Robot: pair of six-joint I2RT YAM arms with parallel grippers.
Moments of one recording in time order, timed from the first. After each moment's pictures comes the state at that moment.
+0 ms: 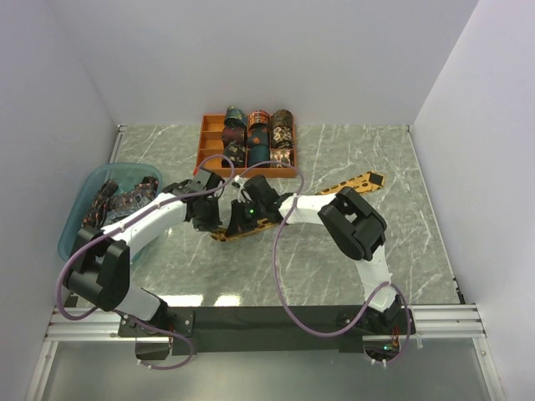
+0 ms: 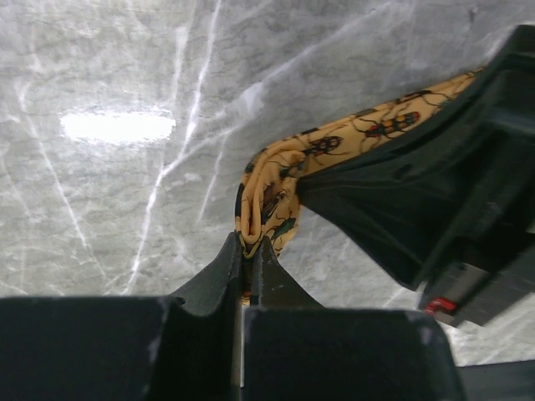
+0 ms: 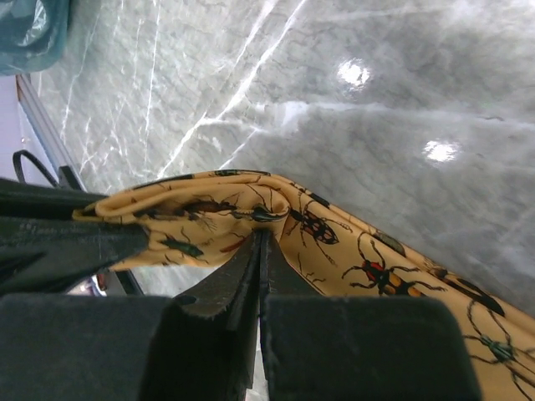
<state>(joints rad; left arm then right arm) -0.48 1.47 0.99 -0.68 -0.06 -0.58 0.80 2.10 1.28 0.05 -0.51 0.62</state>
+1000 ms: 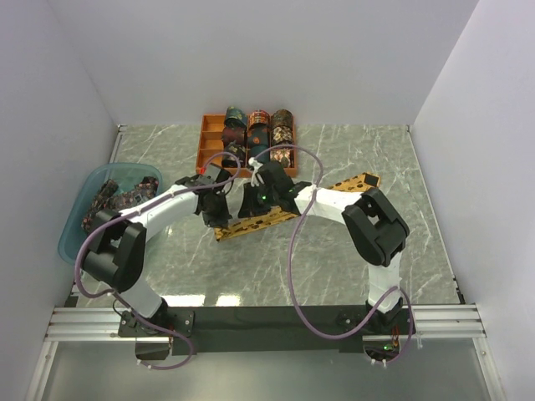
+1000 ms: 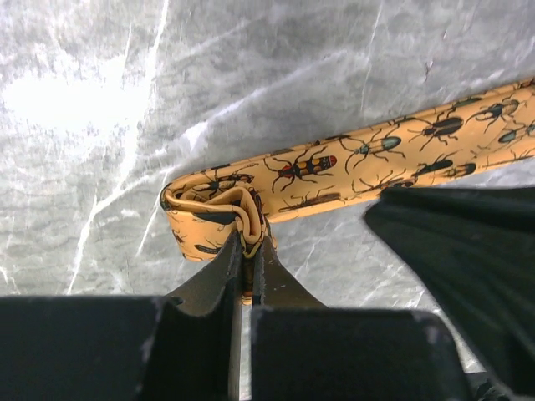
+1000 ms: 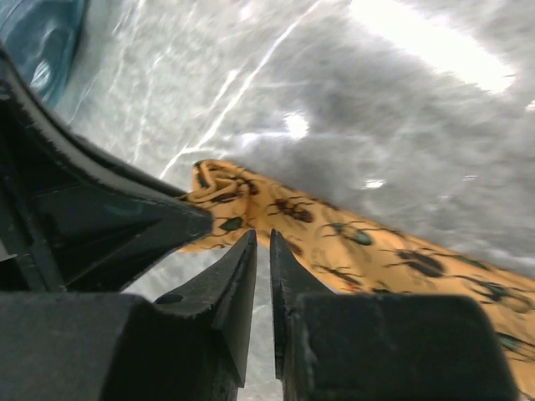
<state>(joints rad) -0.49 1.61 1.06 -0.64 -0.02 -0.70 0.72 1.94 1.26 -0.04 -0.39 0.51</state>
